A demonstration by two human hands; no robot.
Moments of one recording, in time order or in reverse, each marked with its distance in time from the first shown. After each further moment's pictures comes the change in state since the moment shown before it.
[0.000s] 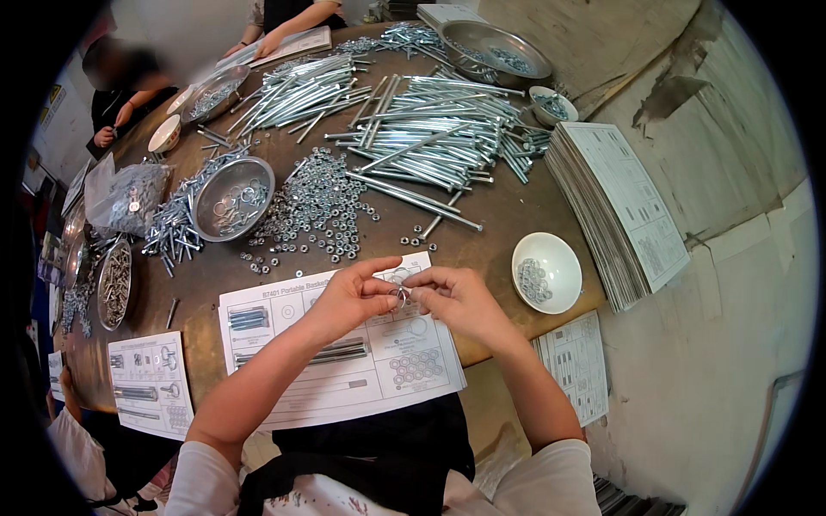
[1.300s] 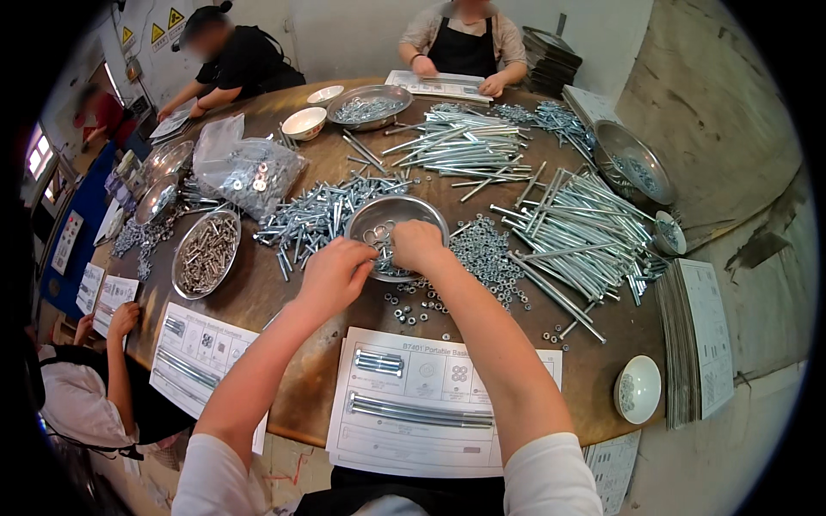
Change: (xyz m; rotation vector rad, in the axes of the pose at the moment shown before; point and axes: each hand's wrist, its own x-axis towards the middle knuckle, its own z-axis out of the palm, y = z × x) left_hand -0.091 0.062 -0.232 1.314 0.752 0.507; right_hand 0.302 -0.084 0.216 -1.195 -0.143 -0.459
